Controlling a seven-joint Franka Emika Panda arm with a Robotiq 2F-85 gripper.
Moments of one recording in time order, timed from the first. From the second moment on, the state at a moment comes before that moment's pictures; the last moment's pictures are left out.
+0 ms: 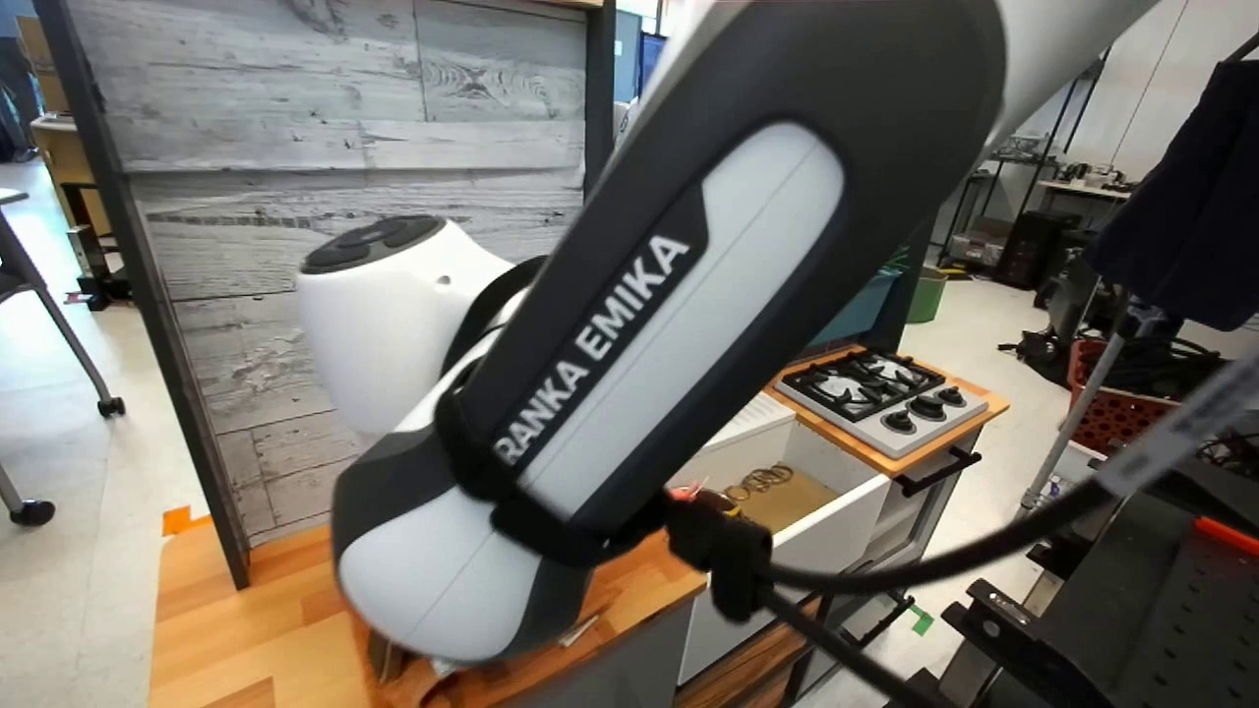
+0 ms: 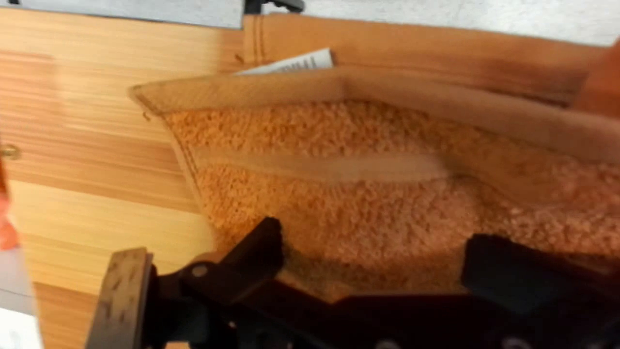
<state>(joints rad) 0.56 1.30 -0.08 -1.26 -0.23 2.52 0.58</state>
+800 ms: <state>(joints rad) 0.37 1.29 0.06 -1.25 0.01 2.58 0.55</state>
